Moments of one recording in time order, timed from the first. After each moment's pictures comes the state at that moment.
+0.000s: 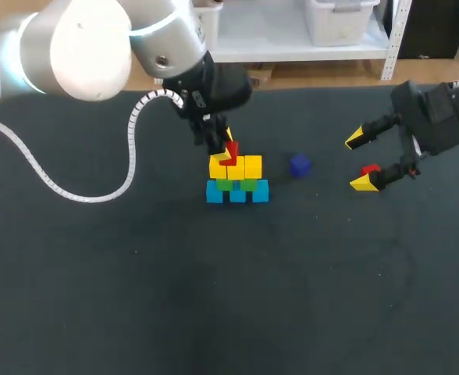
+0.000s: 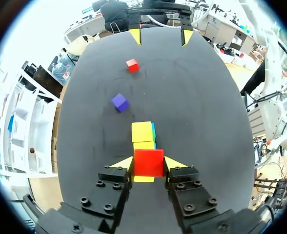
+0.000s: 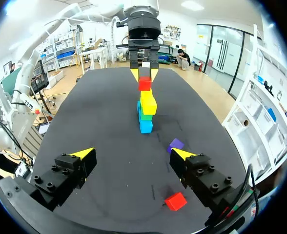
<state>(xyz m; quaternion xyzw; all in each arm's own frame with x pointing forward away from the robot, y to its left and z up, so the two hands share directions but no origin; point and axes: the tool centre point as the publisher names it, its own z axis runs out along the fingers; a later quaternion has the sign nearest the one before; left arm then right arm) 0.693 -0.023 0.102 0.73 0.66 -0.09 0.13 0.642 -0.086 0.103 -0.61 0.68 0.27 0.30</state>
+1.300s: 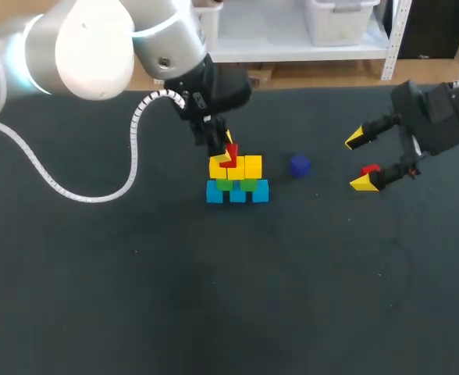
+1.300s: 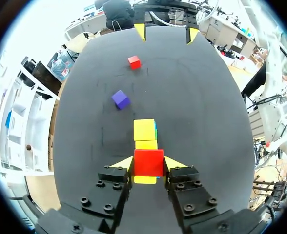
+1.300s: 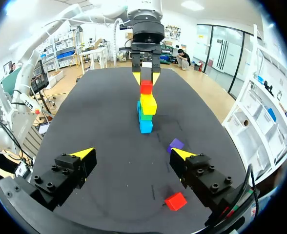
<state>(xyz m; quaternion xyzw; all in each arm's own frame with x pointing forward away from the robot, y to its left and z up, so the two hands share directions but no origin) 0.696 -0.023 0.091 0.73 0.67 -0.11 0.12 0.642 -0.086 0.103 -0.61 0.68 0.27 0.30</state>
